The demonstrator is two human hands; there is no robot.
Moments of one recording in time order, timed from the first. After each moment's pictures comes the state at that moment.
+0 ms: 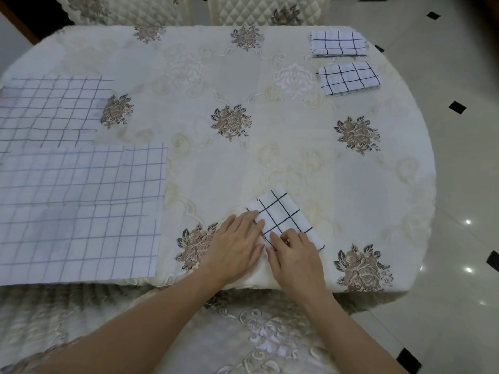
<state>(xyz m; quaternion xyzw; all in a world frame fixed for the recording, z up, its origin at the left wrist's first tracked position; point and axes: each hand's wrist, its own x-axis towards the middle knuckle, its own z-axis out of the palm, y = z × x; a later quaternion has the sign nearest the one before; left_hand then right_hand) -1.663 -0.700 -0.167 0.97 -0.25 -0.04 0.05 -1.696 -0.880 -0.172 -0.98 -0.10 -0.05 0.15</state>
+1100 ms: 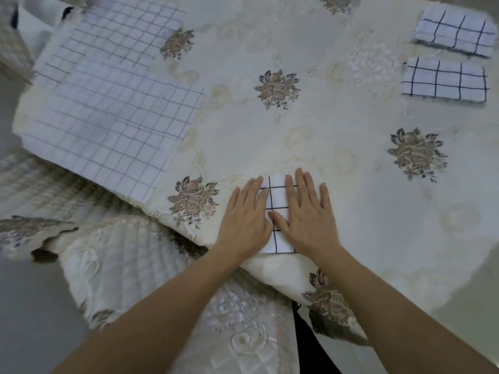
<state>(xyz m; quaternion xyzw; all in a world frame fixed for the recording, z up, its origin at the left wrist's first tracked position) -1.665 -0.798 -0.171 0.99 0.07 -0.03 0.08 -1.587 -0.950 -0.195 -0.94 -0.32 0.07 0.05</state>
